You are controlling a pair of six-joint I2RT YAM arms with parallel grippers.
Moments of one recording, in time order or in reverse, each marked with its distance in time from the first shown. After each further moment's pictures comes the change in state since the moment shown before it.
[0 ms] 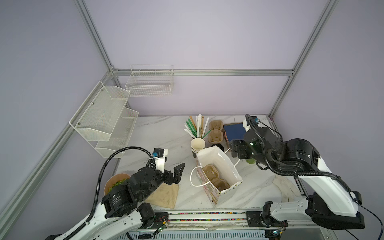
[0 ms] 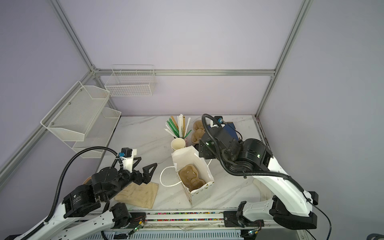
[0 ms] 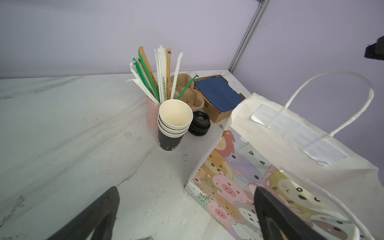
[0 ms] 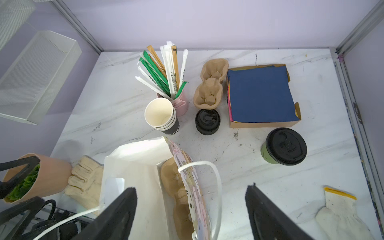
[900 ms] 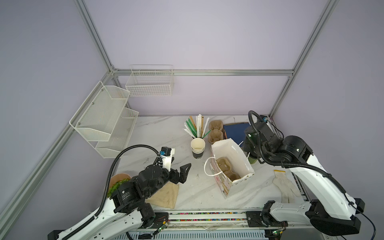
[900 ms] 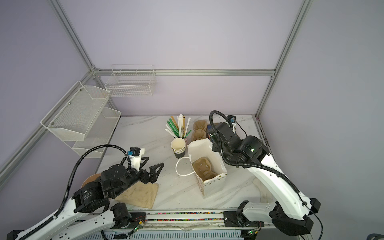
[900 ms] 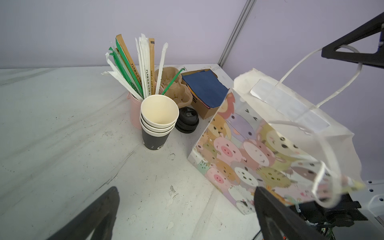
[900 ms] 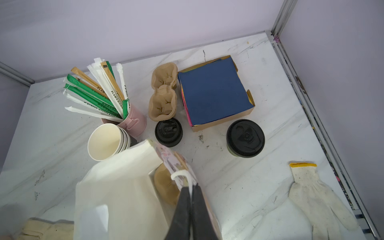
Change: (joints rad) left arm 0.000 0.065 -0.035 0.082 0.056 -0.014; right arm -0.234 -0.045 -0.138 0.049 0.052 0.042
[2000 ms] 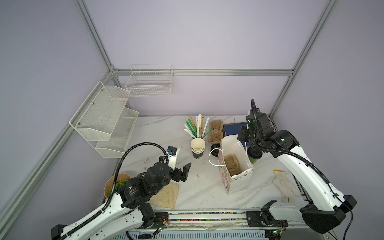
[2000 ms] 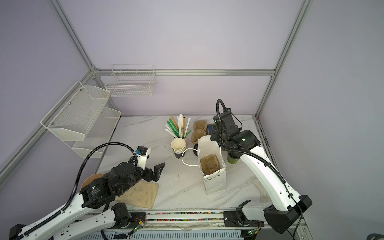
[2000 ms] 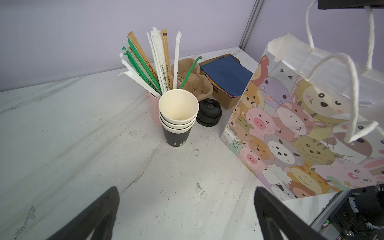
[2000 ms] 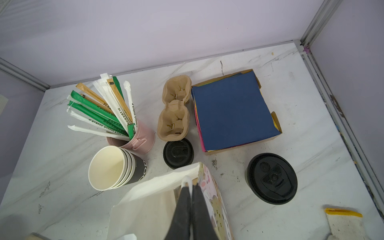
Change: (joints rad) left arm 0.002 0.068 0.005 -0.015 -0.090 0.121; right arm -0.239 0.053 -0.144 0.356 -0.244 -0.257
